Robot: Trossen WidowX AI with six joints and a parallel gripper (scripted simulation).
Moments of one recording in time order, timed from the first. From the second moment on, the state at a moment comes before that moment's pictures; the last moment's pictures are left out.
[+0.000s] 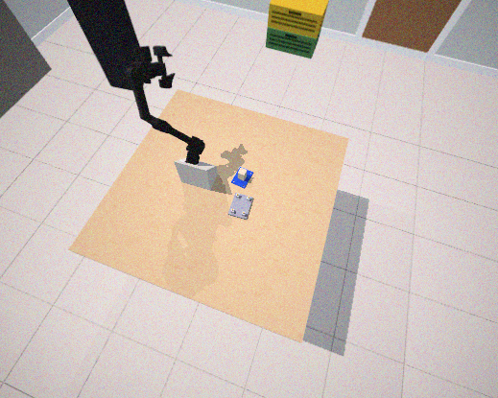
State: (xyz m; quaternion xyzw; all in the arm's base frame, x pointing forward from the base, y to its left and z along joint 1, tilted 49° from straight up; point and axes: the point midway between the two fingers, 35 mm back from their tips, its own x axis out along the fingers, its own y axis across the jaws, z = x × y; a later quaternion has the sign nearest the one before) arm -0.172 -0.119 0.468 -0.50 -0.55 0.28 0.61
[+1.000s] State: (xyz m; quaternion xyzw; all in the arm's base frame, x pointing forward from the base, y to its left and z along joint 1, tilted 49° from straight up) arm 0.132 0.131 0.432 -0.34 0.07 0.49 0.80
